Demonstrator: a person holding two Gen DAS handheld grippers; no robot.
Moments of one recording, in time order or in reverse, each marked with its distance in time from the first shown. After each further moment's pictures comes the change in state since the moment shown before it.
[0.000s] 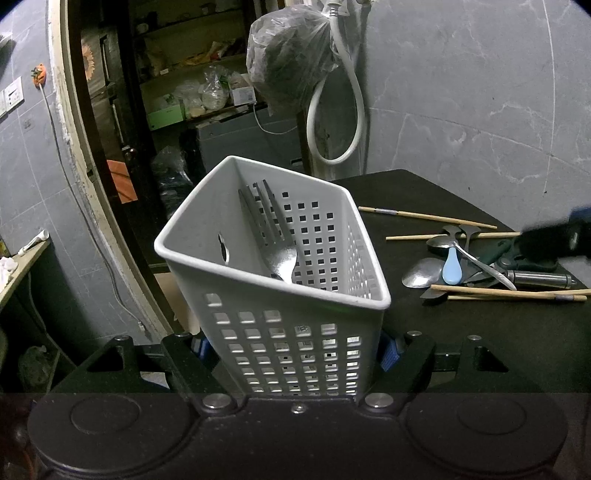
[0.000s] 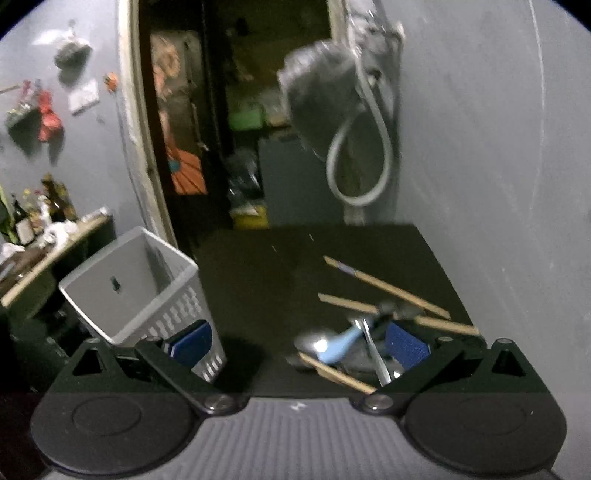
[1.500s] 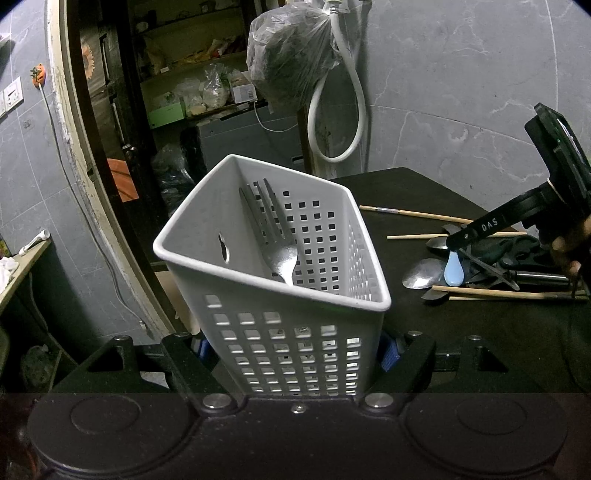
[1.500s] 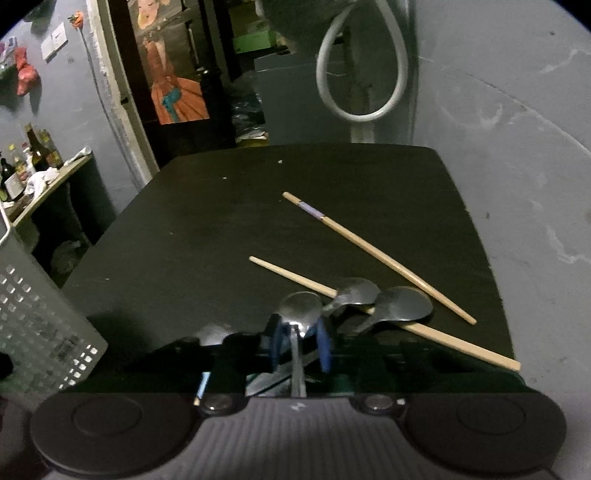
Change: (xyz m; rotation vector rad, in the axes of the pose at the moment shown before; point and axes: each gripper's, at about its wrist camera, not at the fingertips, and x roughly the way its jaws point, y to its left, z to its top) left arm 0.002 -0.001 0.000 0.001 0.004 0.001; right arm 0.173 -0.085 0.029 -0.051 0.233 0.120
